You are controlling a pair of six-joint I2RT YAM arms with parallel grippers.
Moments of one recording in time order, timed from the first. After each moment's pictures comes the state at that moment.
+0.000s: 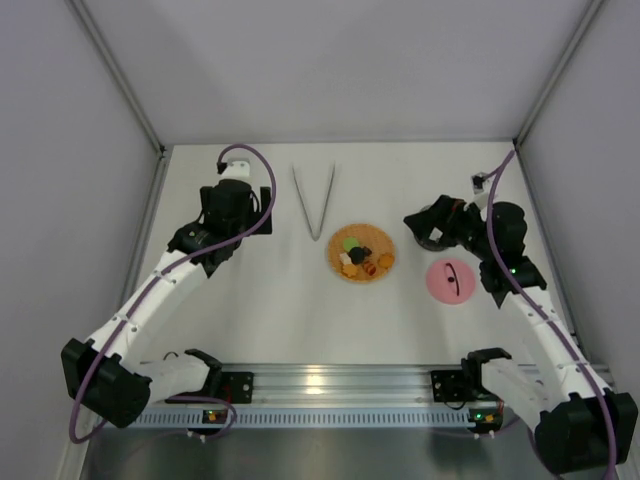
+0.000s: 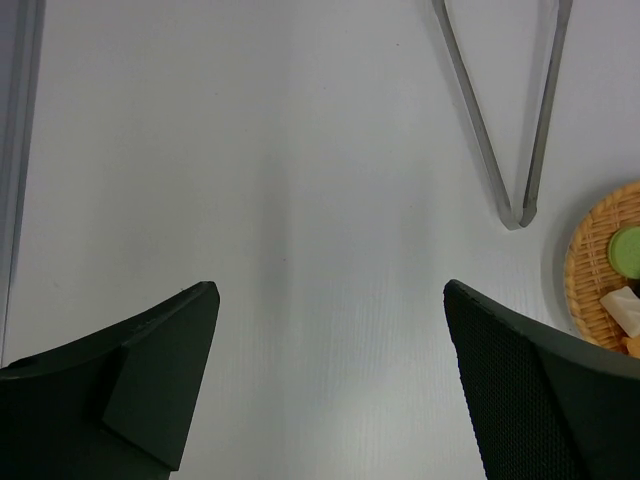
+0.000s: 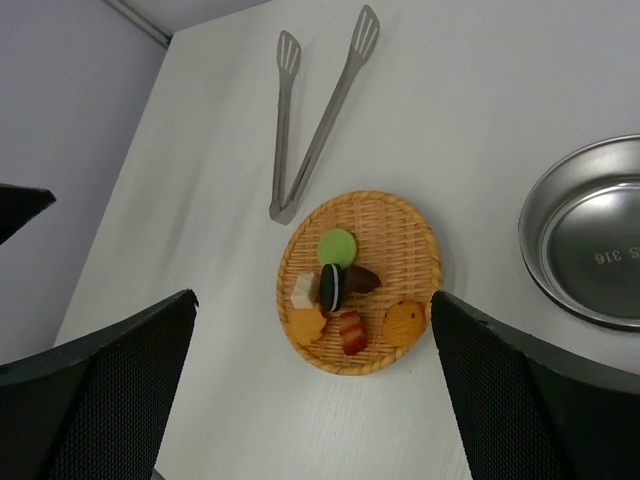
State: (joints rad) left arm -0.46 1.18 1.10 -0.53 -0.43 -0.23; right arm 0.14 0.89 0.70 -0.08 -0.40 0.50
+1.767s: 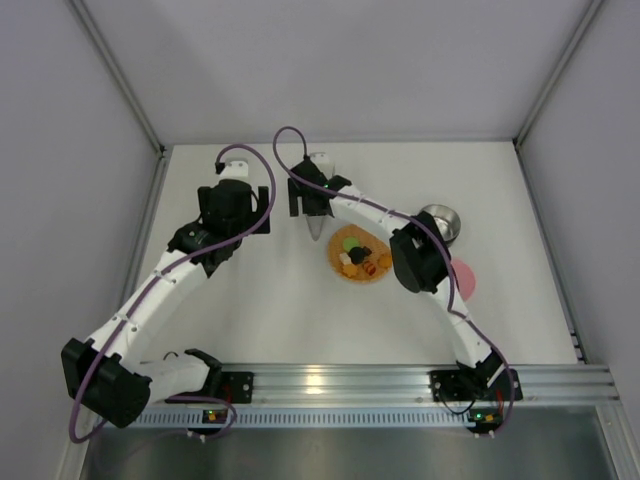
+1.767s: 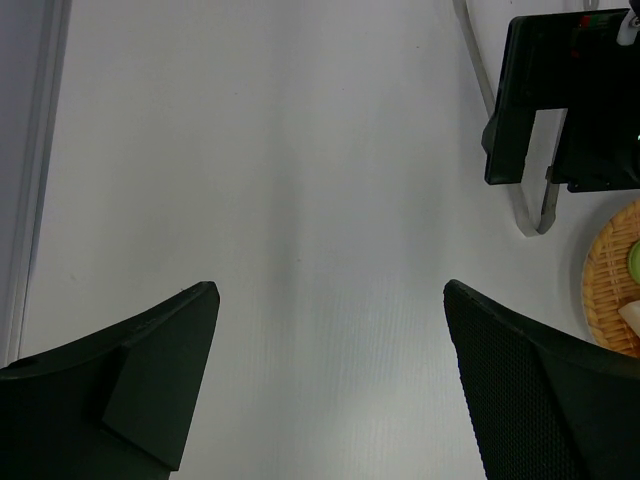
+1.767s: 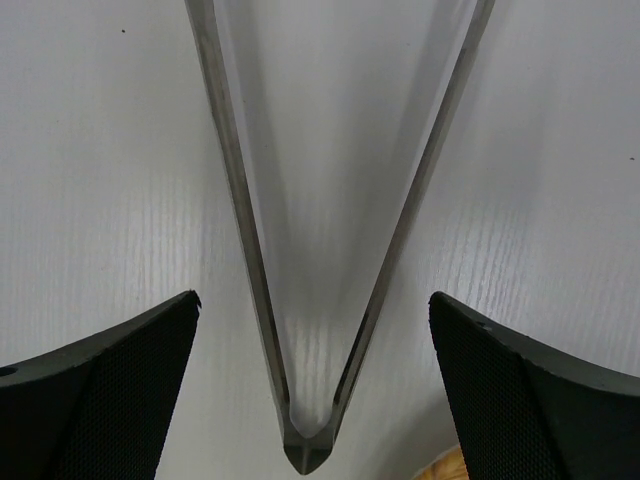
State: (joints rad) left arm -0.46 1.18 1.10 -0.53 -0.47 -0.23; right arm 0.75 2.42 2.14 -0.61 0.37 0.53
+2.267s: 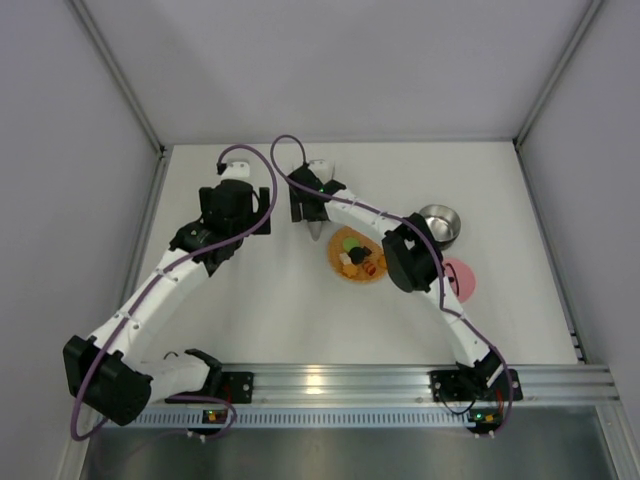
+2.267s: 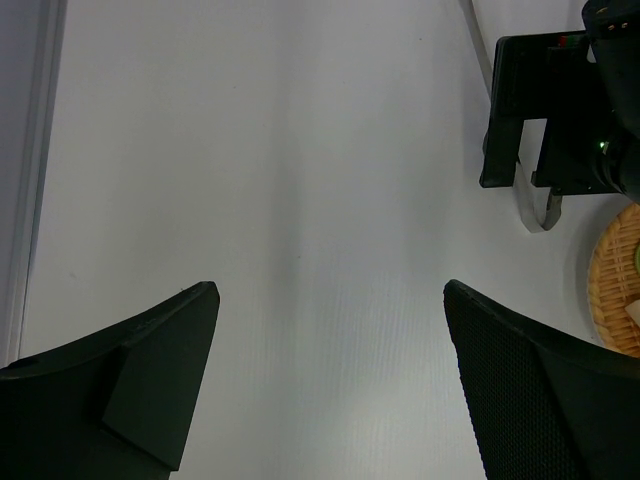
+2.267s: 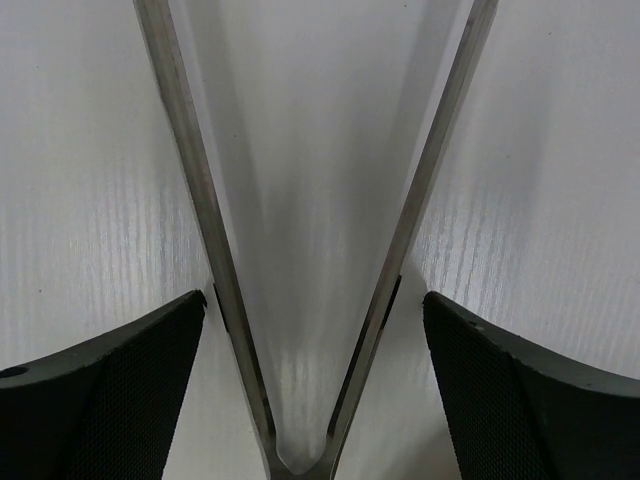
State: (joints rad) left arm -0.46 1.19 1.10 -0.54 -0.47 -0.23; right arm 0.76 2.51 2.21 -0.66 0.41 0.54
